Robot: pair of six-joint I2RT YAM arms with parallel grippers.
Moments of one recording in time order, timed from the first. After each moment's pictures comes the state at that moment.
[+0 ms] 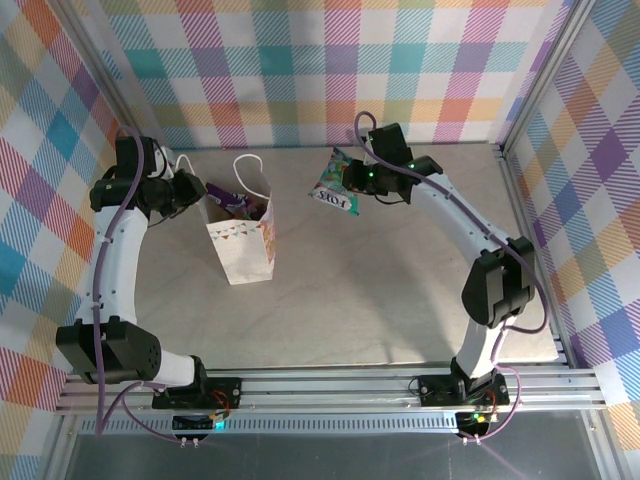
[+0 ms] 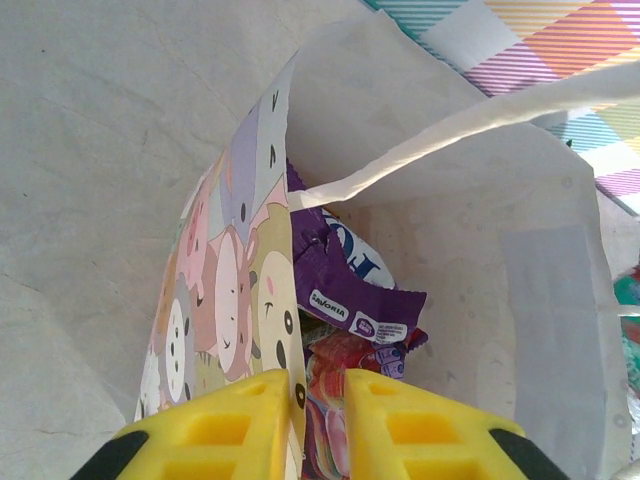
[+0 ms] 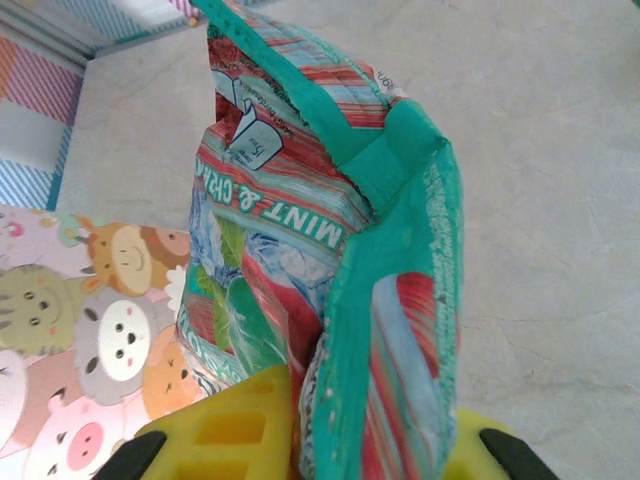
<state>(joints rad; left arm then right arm) 0.09 1.40 1.53 -0.99 0.31 -0.49 0.48 1.79 1.69 -0.65 -0.21 0.51</state>
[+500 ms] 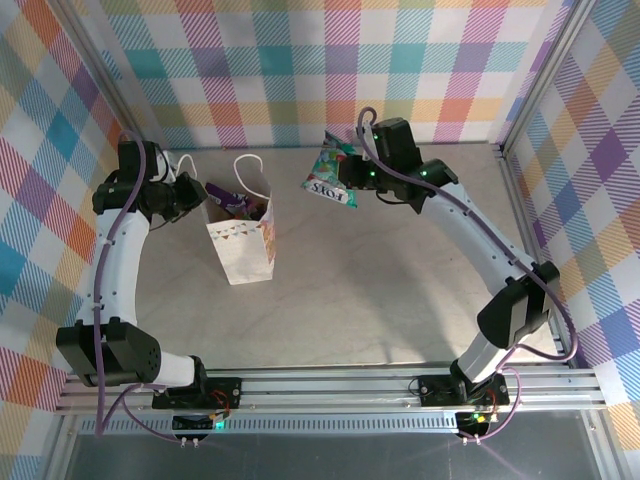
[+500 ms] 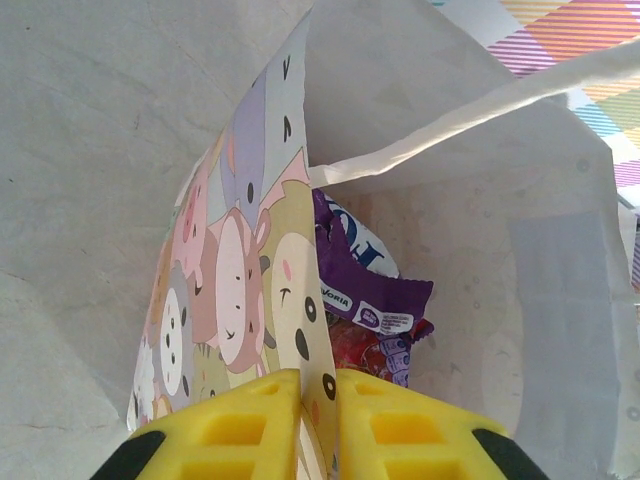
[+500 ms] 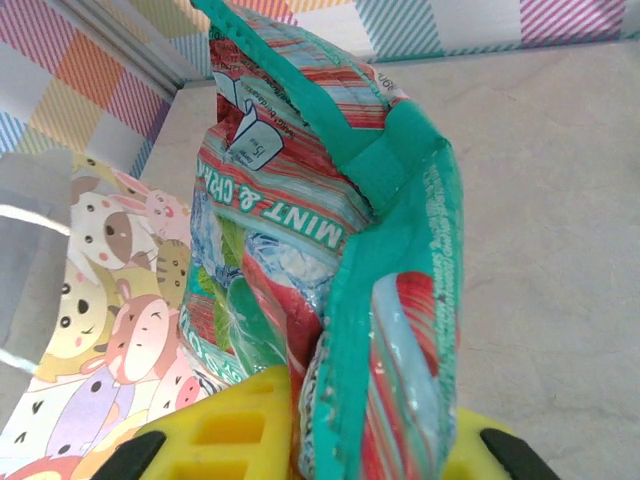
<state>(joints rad) 0.09 1.39 1.48 -0.97 0.33 -0.50 0.55 1.64 1.69 -0.65 -0.16 0.44</state>
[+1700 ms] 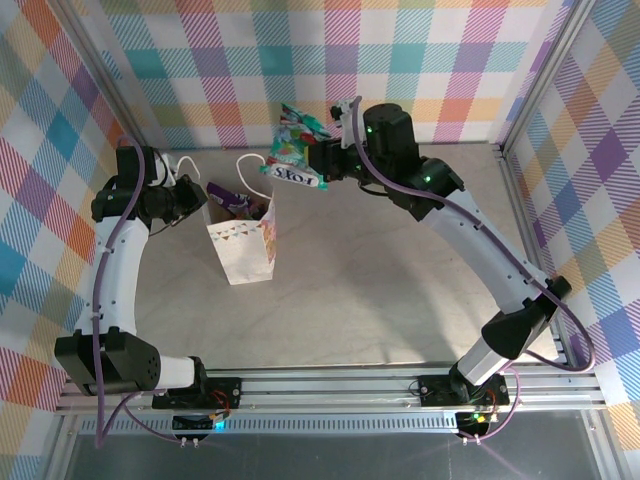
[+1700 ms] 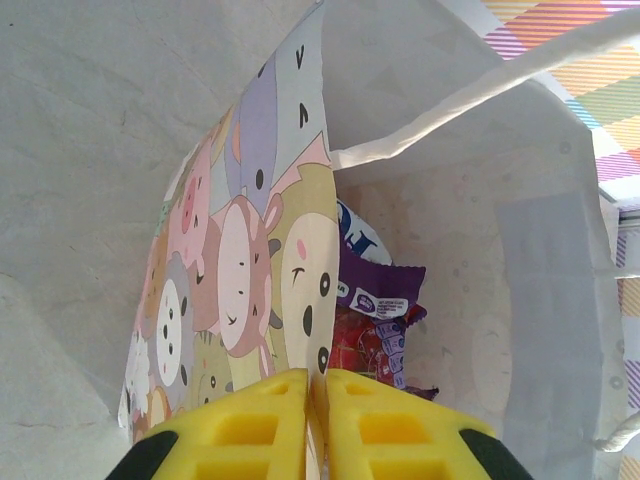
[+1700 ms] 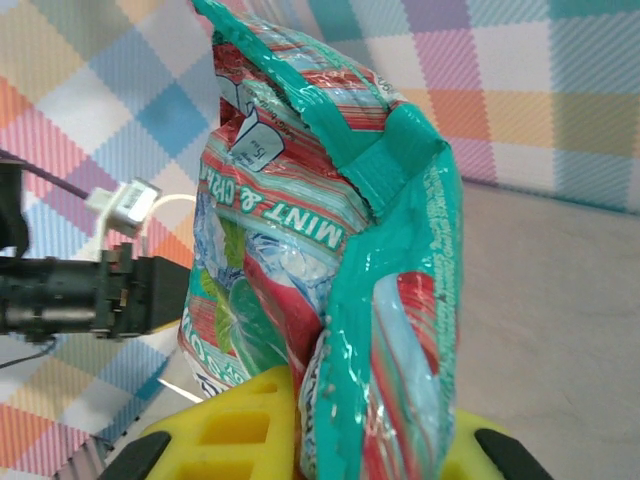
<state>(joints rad) 0.09 1.34 1.44 -0.94 0.35 -0.49 0.71 1.61 1.88 -0.57 -0.23 0.37</state>
